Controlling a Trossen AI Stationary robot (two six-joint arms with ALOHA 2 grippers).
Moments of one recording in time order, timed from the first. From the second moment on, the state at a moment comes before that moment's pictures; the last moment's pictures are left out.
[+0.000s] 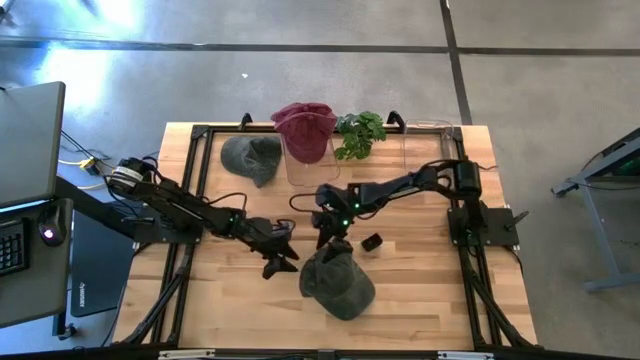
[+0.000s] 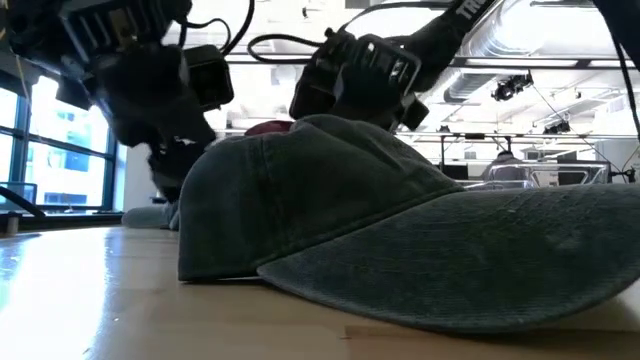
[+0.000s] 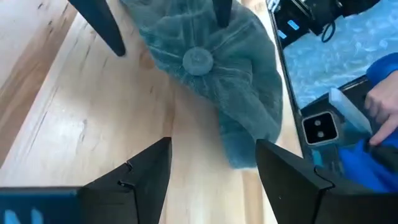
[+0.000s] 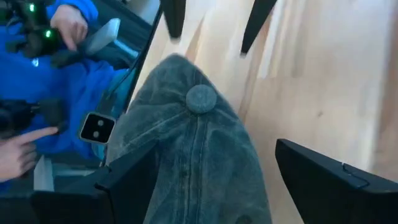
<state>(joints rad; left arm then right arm) -0.26 1.53 0.50 0.54 0.18 -0.66 -0.06 2.02 1.20 0.00 -0.83 0.18</state>
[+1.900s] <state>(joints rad) -0.62 1.21 0.50 0.10 -0.76 -0.53 0.20 1.12 1.20 -0.78 0.44 -0.12</state>
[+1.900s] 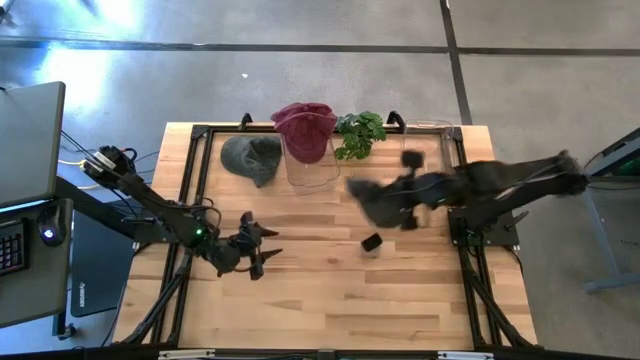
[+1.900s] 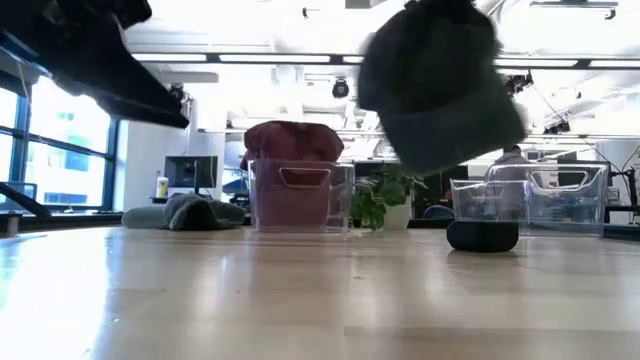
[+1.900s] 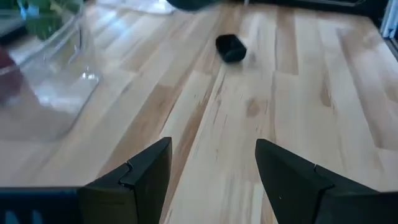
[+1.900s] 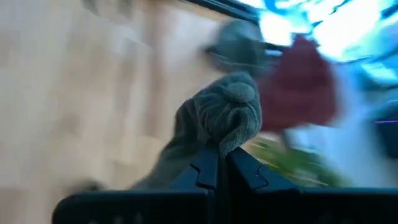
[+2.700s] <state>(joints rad) -0.62 1.21 0.50 0.19 -0.88 -0.26 -0.59 1.03 1.20 -0.93 0.33 -0.92</state>
